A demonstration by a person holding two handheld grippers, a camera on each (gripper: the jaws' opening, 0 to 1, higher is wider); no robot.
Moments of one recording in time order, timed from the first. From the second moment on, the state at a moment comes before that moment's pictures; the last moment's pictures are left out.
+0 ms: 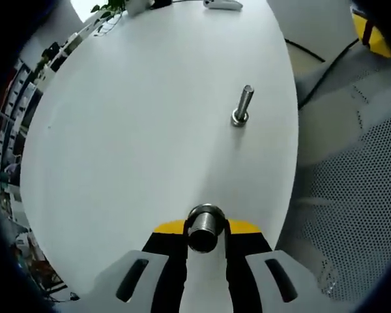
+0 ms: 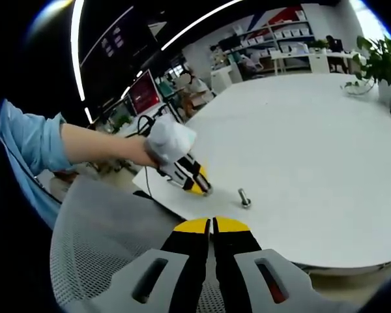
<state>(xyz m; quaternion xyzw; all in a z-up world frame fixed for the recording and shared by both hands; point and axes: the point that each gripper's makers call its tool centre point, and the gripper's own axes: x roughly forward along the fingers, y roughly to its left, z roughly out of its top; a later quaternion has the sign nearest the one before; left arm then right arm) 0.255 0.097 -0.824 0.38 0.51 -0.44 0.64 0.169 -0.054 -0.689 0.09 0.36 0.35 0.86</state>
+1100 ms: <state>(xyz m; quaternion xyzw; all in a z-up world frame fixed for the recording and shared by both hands) 0.242 0.192 -0.630 0.17 0.33 -0.31 0.88 0.153 -0.040 -0.695 0.06 0.39 0.40 0.83</state>
